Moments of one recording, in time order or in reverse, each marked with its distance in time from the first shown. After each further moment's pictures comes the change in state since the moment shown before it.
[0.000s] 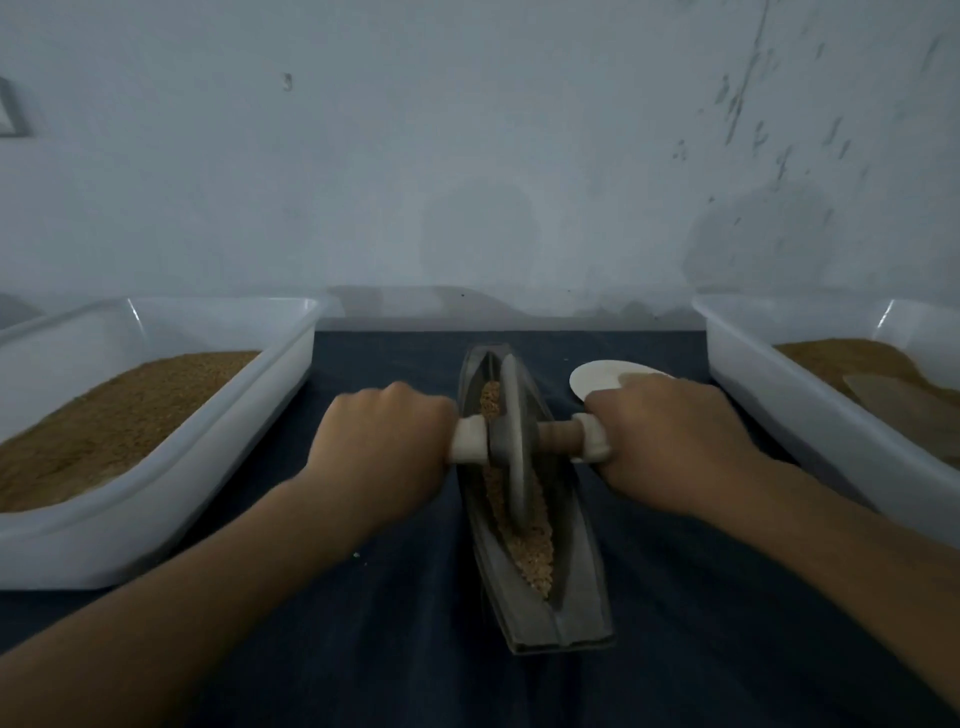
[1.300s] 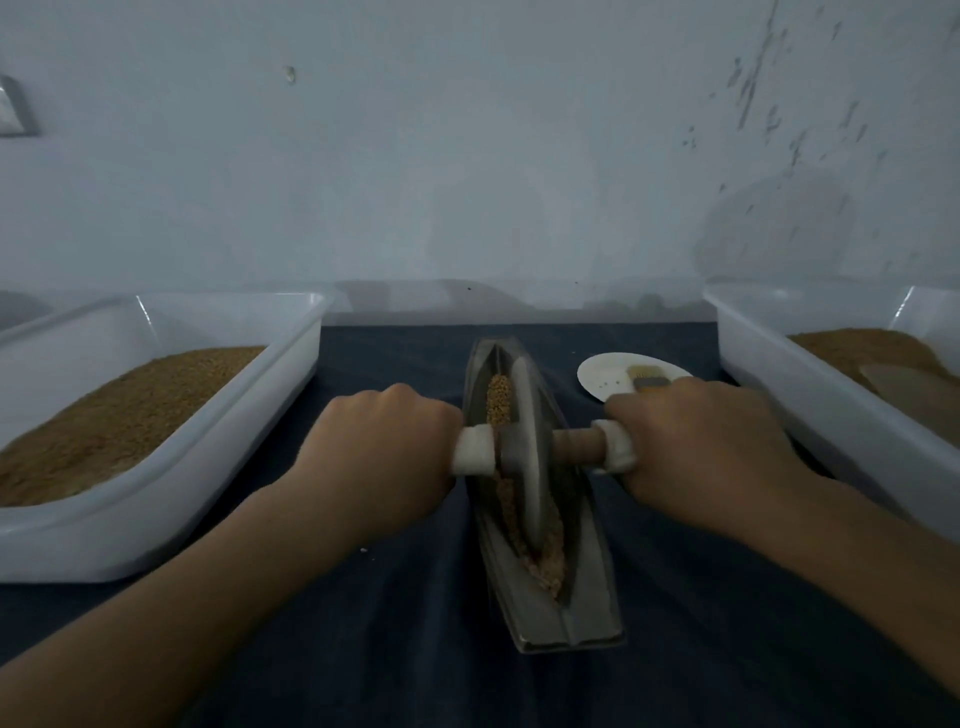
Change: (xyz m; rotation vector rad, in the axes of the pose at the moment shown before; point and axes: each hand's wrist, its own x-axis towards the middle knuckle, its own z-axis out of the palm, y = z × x) left_hand -0.004 -0.008 -0.008 -0.009 -0.026 0.070; right_hand -0.016 0.005 -0.007 0.005 0.048 -0.010
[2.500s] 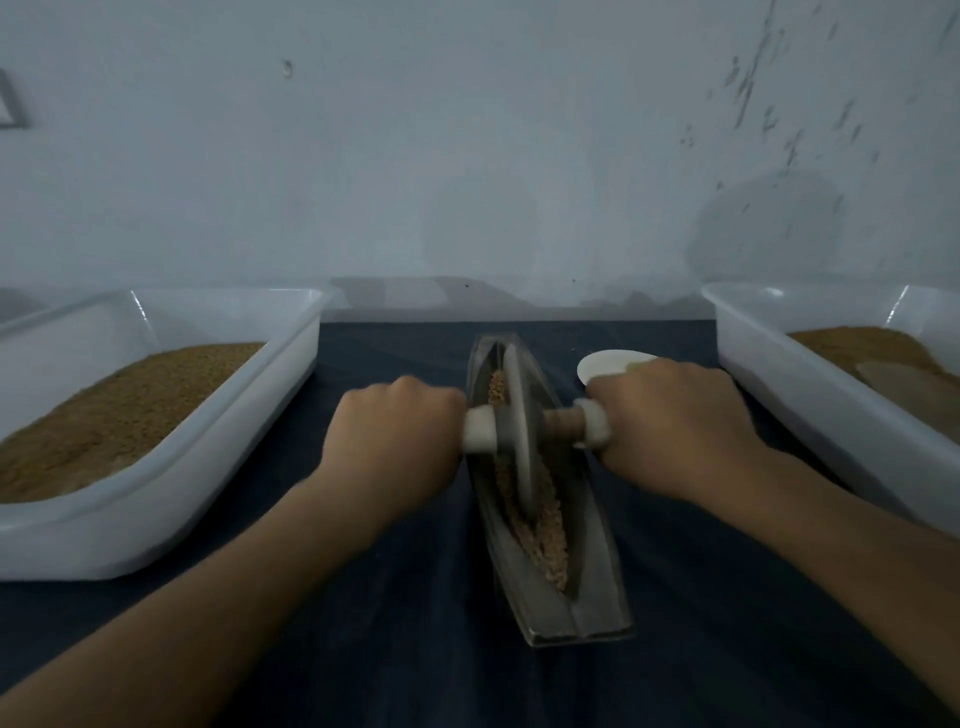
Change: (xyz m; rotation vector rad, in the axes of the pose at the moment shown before) left_hand 0.007 0.009 0.011 -0.029 -0.003 -0.117; right_hand 0.026 -0.012 0.002 -0.041 -0.083 0.069
